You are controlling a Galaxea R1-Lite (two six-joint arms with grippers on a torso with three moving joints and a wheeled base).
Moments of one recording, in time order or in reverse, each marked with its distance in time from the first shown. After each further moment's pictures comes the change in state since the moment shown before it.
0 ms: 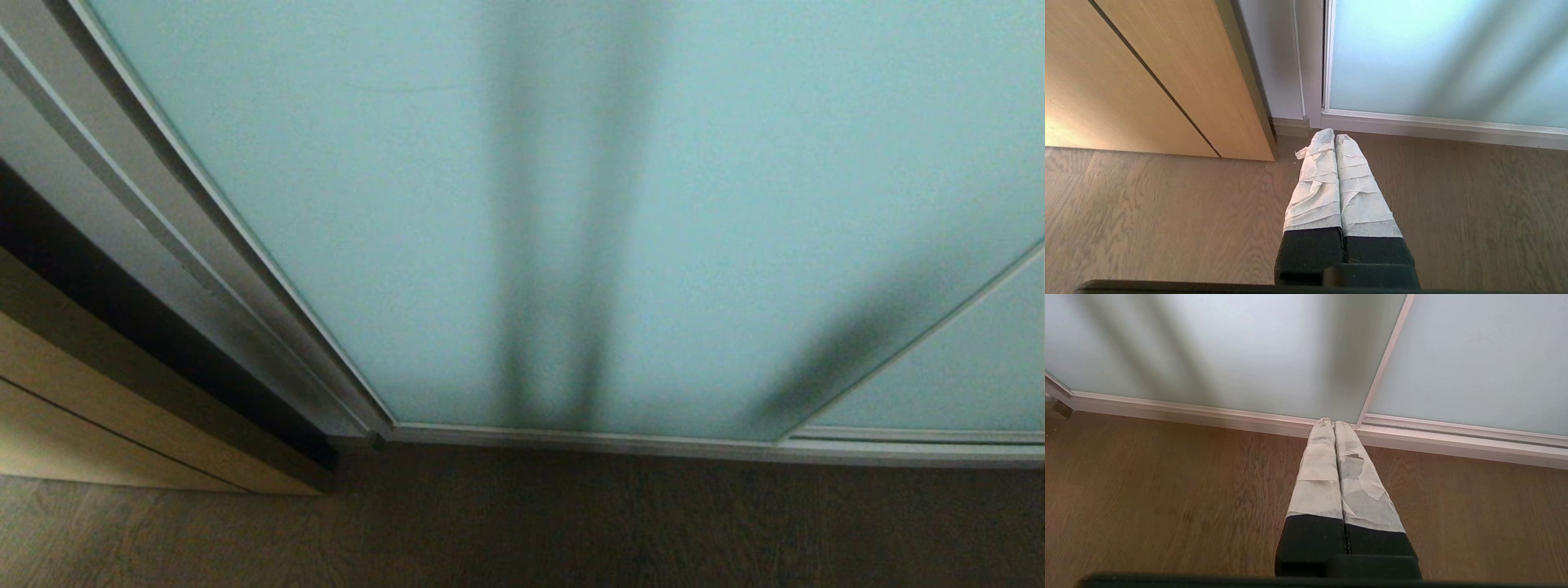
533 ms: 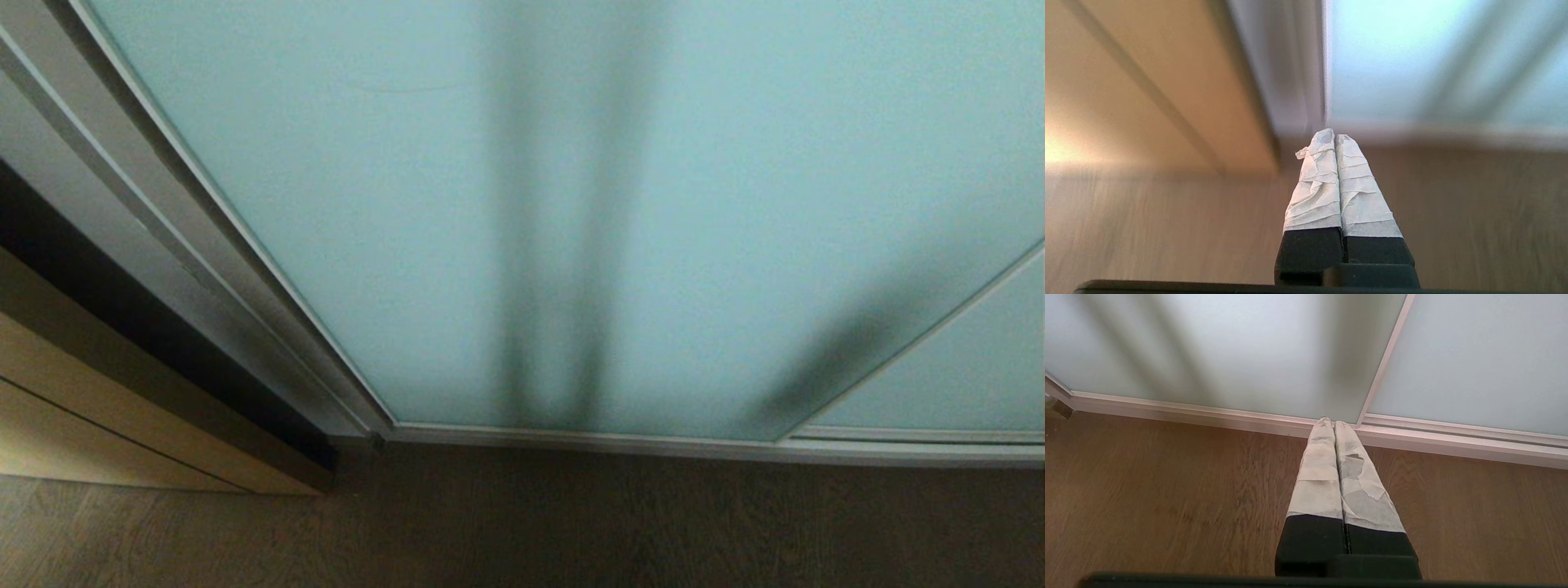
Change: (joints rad) left arm 0.000 0.000 -0.003 -0.040 -0.015 0.050; right arm 0.000 0.000 0.000 0.000 0.001 0.000
